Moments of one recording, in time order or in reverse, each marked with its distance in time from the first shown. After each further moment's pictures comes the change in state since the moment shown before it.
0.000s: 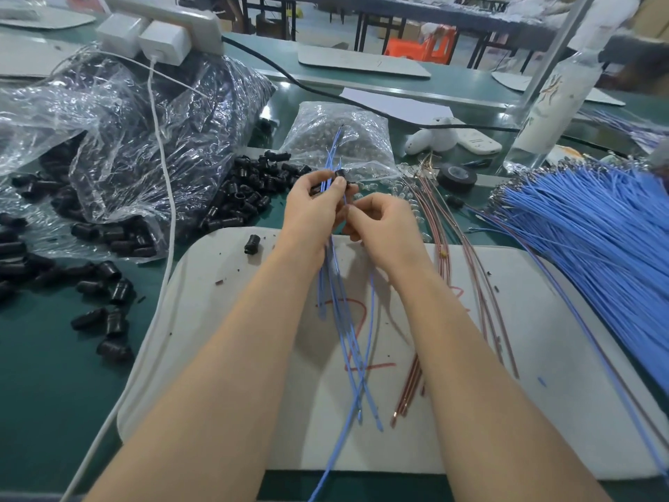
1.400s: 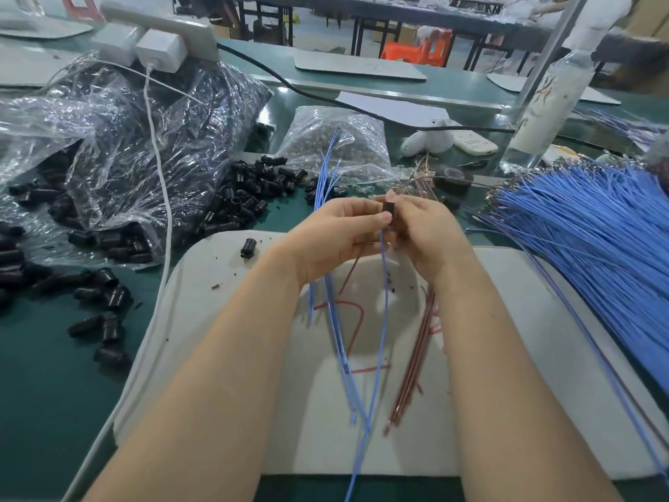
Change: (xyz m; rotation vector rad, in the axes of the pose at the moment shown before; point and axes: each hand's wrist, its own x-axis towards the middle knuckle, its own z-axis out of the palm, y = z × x) left_hand -0.002 -0.004 0.001 0.013 -0.625 -0.219; right_hand 0.012 0.011 -0.038 0.427 -0.012 0.191
